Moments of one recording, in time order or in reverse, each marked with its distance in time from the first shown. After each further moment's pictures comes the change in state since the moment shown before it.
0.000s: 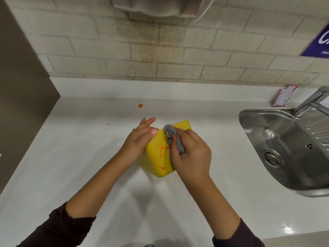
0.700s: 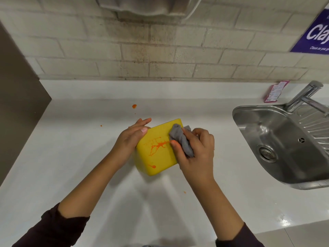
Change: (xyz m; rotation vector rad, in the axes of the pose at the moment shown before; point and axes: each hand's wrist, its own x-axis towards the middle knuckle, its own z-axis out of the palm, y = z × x) left_hand -0.001 0.010 0.000 -0.098 -0.005 -0.009; right_hand -0.017 0.034 -0.008 0.052 0.030 0.103
